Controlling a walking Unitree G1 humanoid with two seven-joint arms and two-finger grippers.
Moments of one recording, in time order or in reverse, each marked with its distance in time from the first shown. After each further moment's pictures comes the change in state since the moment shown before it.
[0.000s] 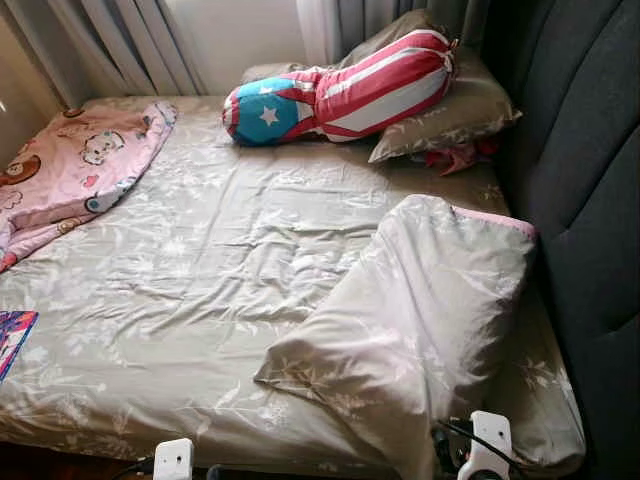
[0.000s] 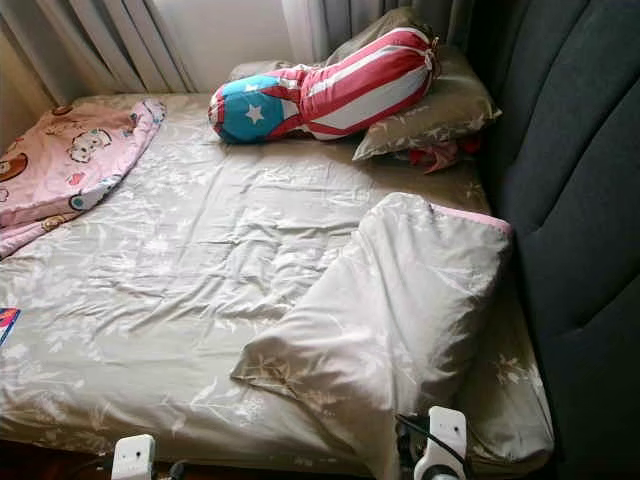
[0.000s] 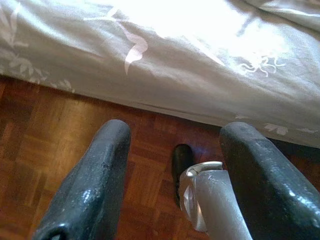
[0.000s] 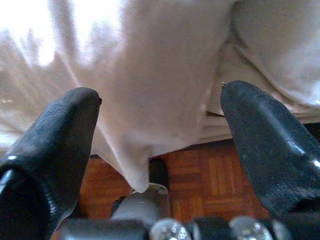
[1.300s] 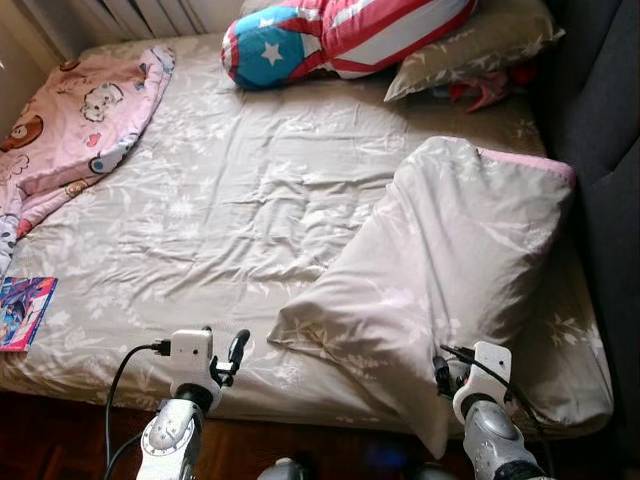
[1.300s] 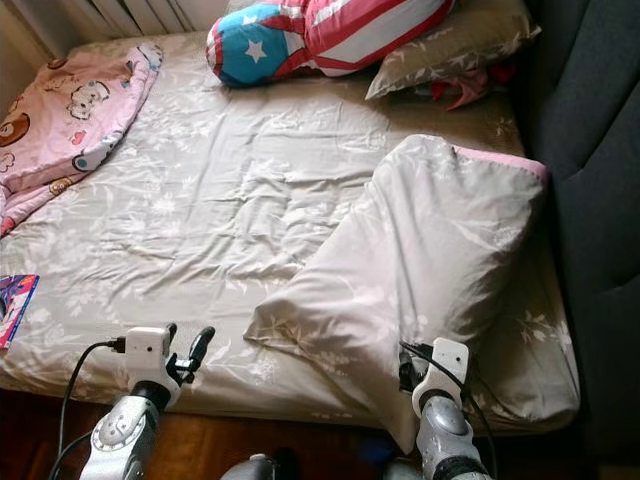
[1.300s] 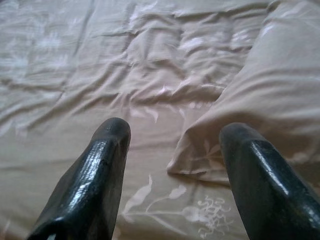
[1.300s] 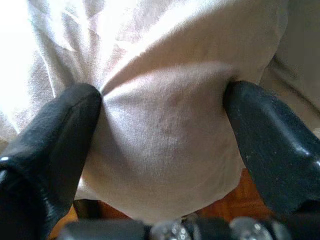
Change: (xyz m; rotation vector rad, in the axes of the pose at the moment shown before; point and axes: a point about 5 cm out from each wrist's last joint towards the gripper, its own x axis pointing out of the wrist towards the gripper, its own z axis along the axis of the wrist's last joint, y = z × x) left arm -0.005 -0.042 0.149 0.126 -0.659 -0.250; right arm 0.032 0.021 0.088 0.098 -0.110 -0.037
